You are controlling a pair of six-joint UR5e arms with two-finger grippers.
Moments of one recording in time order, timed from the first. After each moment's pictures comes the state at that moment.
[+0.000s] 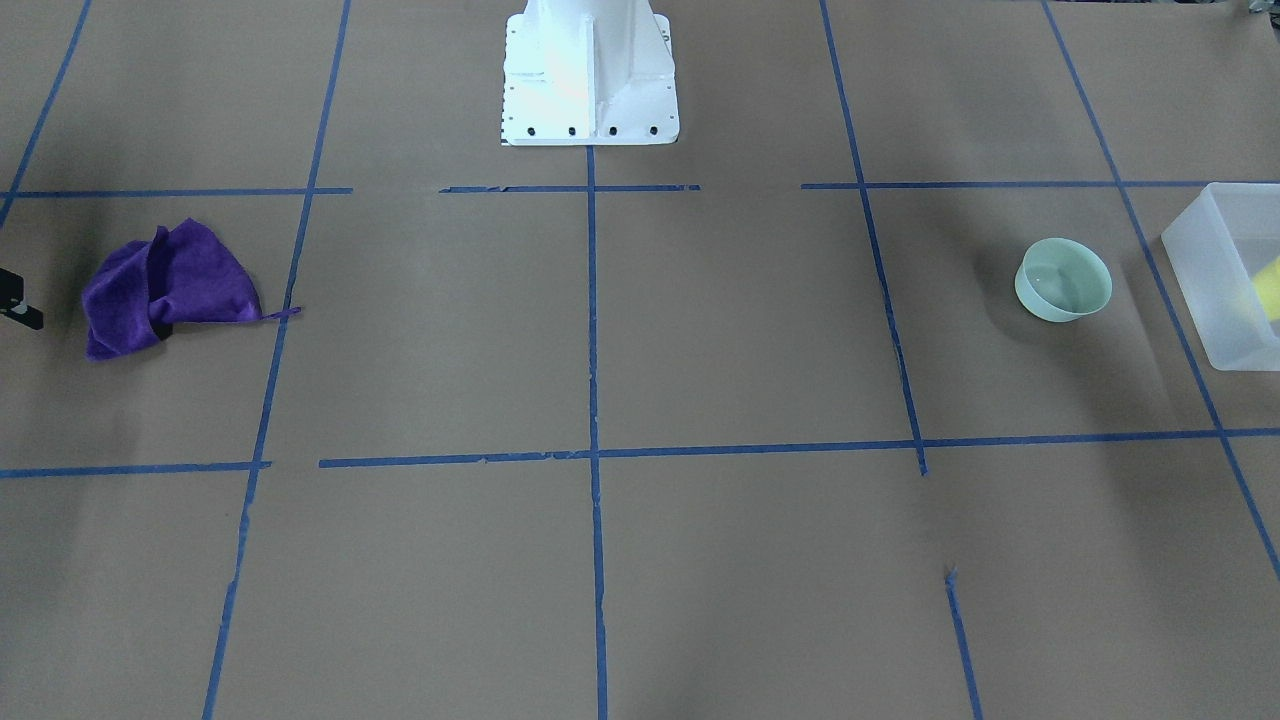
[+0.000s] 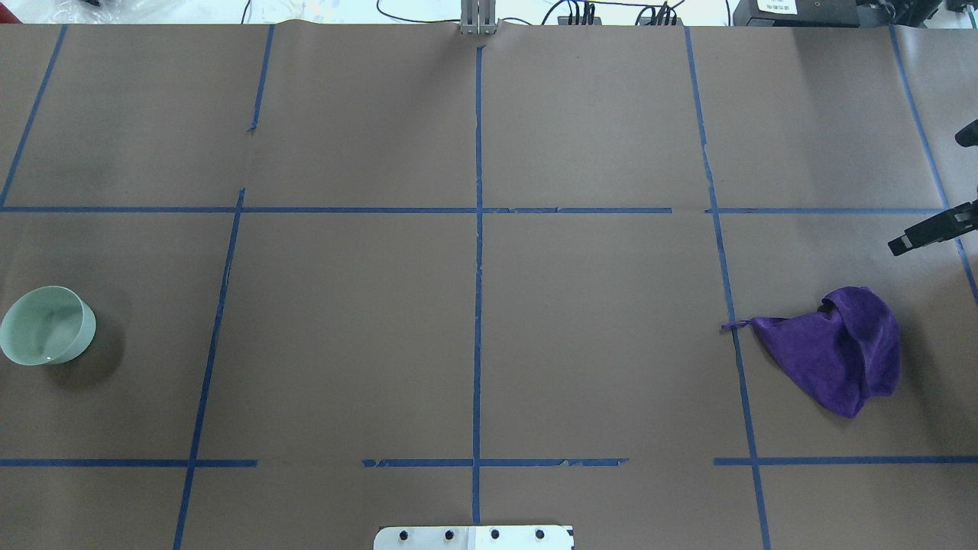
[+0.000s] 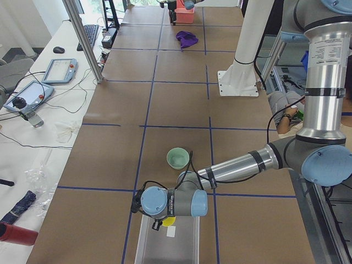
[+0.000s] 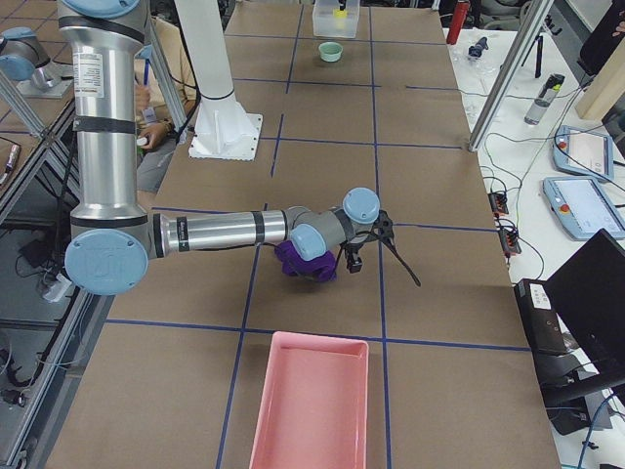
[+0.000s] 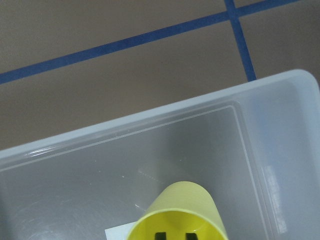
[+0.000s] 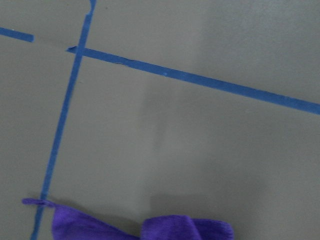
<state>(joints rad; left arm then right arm) -1.58 -1.54 -1.25 -1.92 -2.46 0.32 1.16 -1.59 1.69 -1.15 2.48 0.42</state>
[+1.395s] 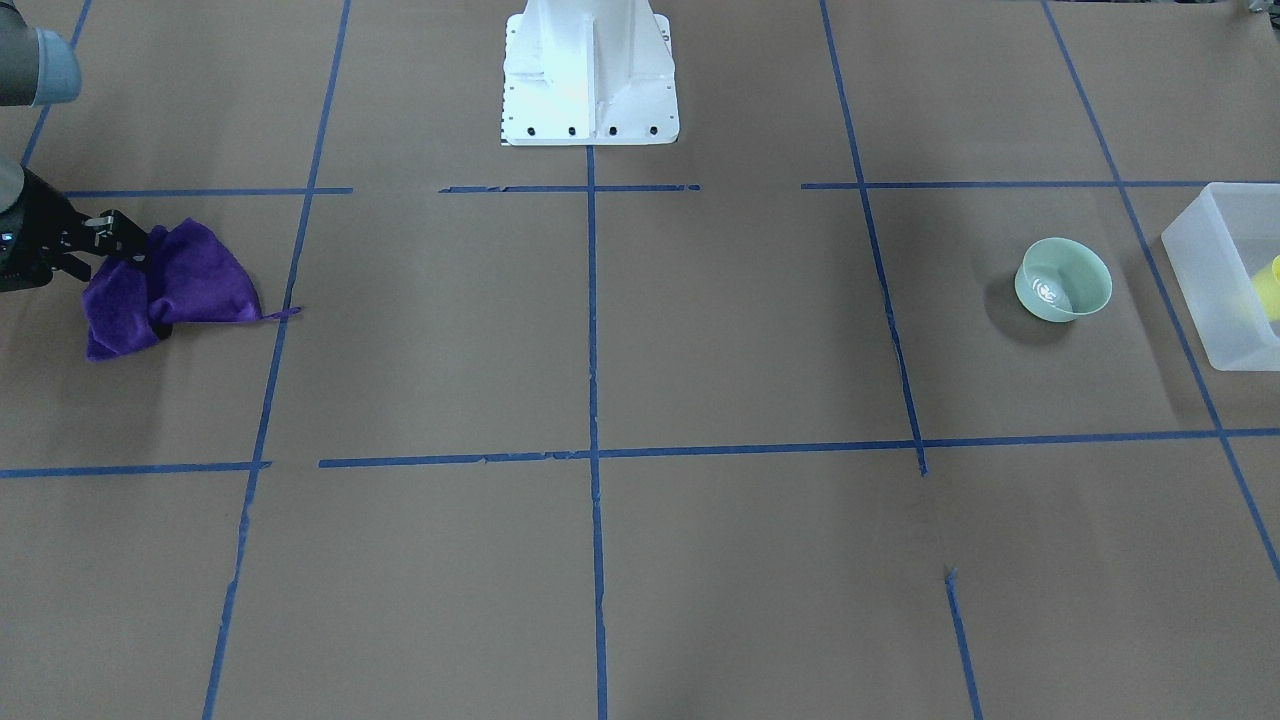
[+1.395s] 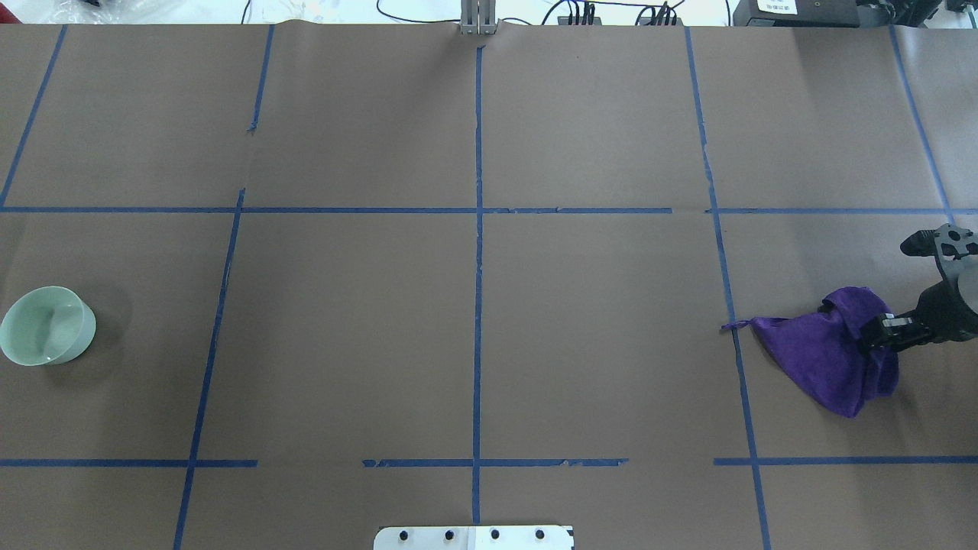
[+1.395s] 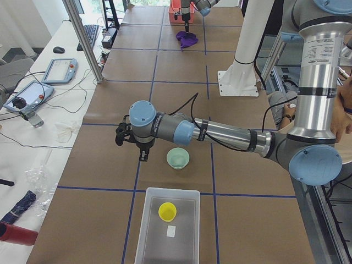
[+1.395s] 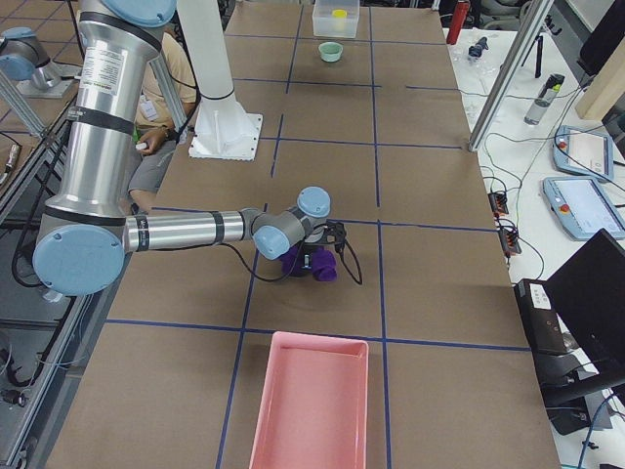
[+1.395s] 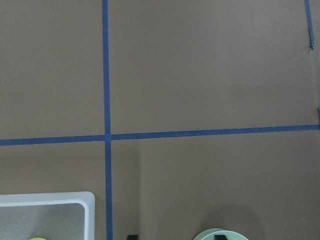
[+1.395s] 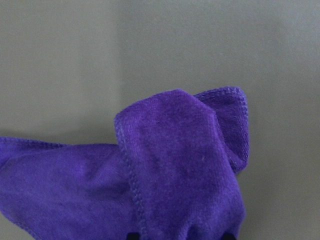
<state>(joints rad) -1.48 -1.59 -1.75 -1.67 -2.47 -0.24 0.91 -1.79 1.79 -1.04 2.26 0.79</state>
